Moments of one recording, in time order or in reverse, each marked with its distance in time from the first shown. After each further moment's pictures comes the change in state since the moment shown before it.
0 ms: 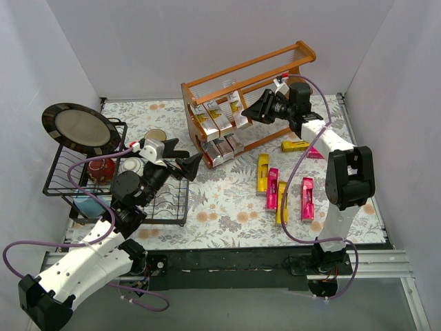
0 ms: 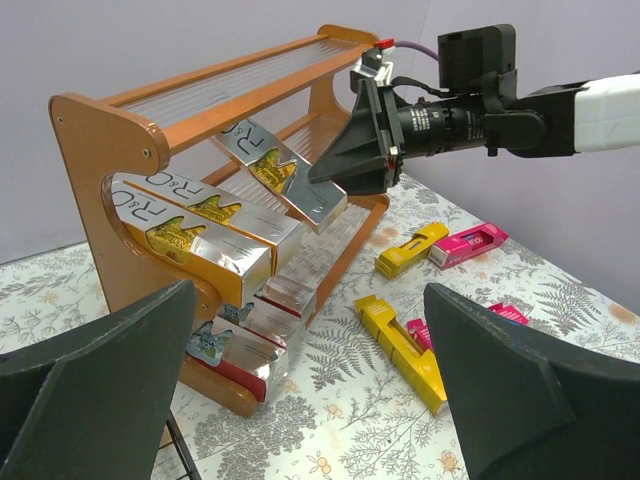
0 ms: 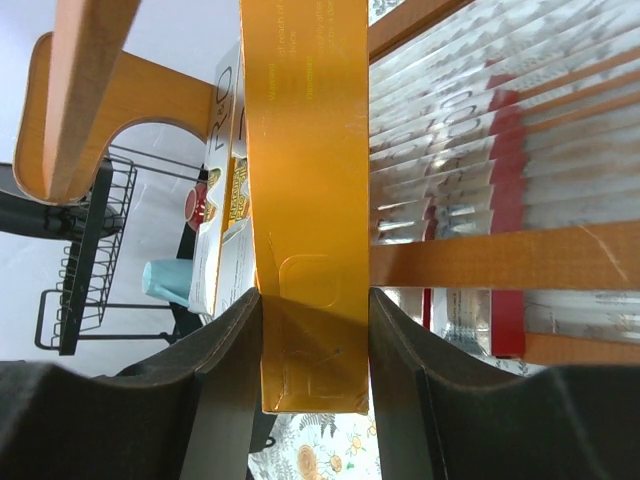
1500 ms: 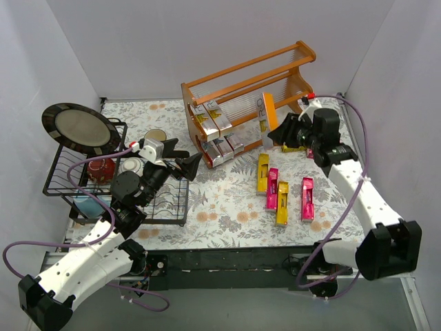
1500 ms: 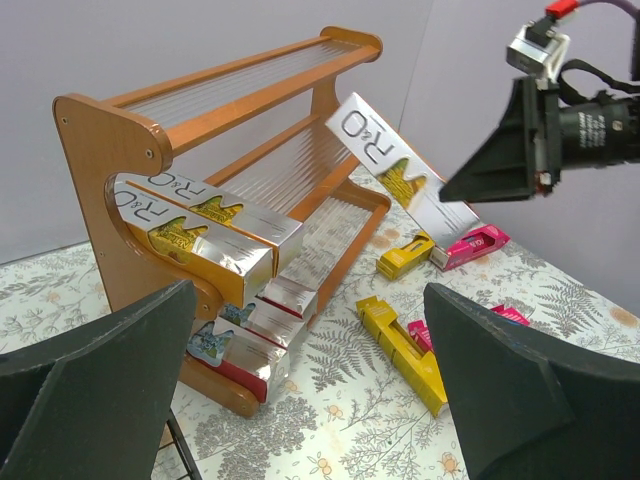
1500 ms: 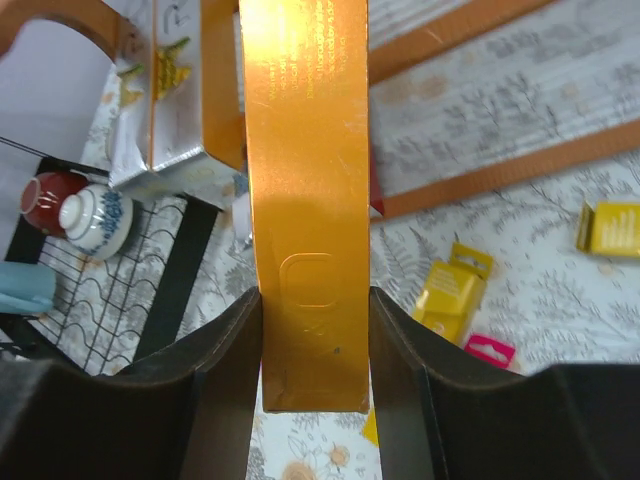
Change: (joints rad) left arm 0.000 -0.001 0.000 0.000 -0.005 -0.001; right arm 0.017 -0.663 -0.420 -0.312 0.417 -0.318
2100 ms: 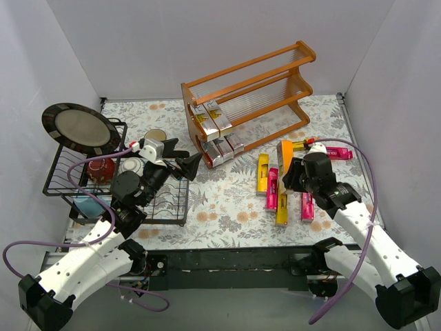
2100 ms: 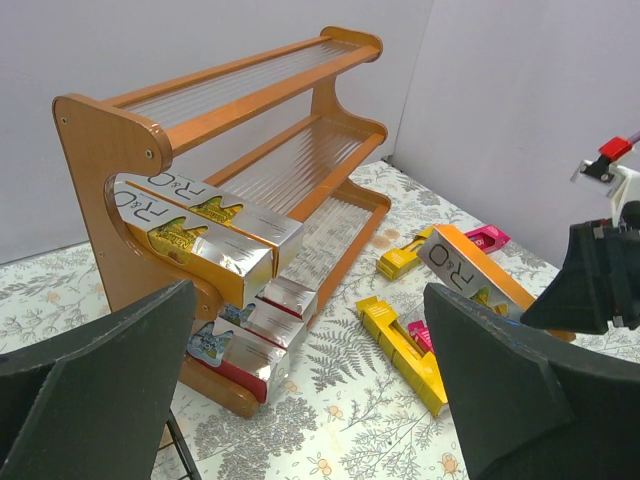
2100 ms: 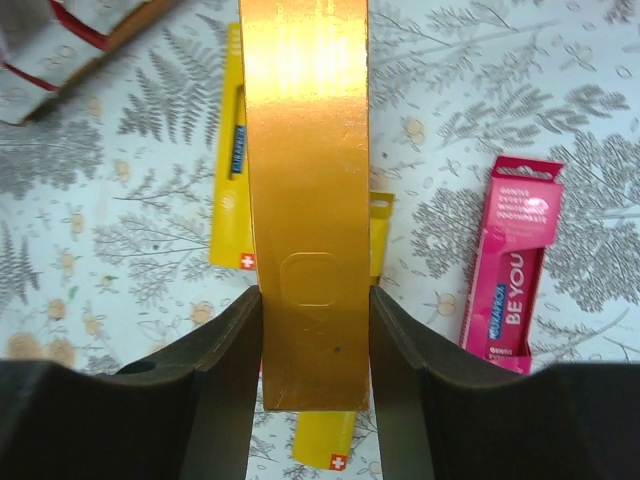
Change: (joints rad) left arm 0.000 0.003 0.000 0.003 0.000 0.000; right arm 0.176 -0.340 -0.330 -0.315 0.487 0.034
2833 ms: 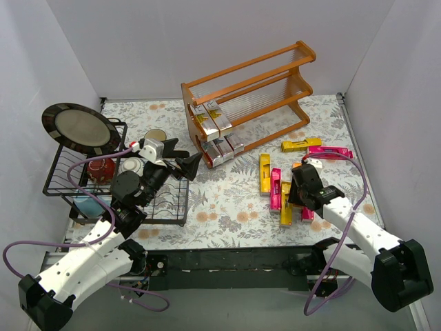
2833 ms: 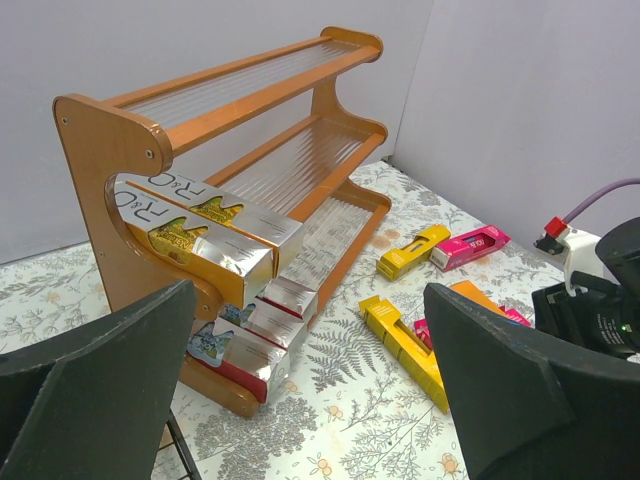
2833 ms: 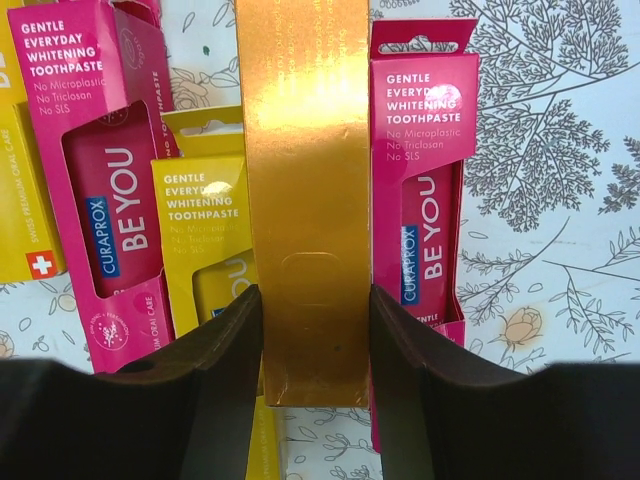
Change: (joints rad) left arm 0.000 0.000 0.000 0.000 -0.001 0.000; right arm 0.006 0.142 -0.158 0.019 0.167 0.041
